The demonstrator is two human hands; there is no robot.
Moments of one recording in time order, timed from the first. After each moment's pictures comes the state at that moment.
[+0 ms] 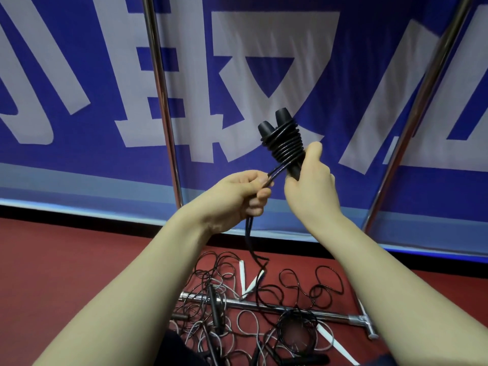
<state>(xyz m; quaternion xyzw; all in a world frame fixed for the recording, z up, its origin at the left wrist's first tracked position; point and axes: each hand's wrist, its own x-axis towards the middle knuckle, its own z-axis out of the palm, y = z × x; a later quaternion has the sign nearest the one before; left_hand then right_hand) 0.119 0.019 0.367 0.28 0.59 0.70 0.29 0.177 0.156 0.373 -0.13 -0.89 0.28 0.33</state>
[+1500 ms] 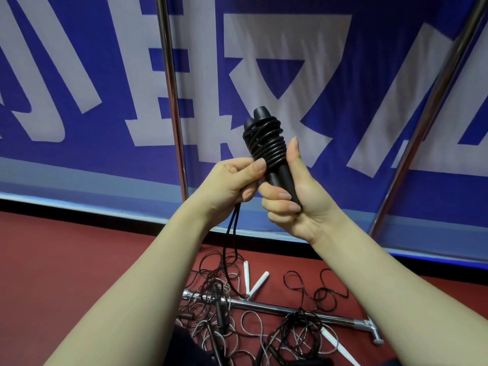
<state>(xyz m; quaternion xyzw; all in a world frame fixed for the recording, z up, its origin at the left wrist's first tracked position) 0.108 0.000 0.371 0.36 0.60 0.71 0.14 0.184 0.129 0.386 0.06 -0.50 0.86 -0.10</state>
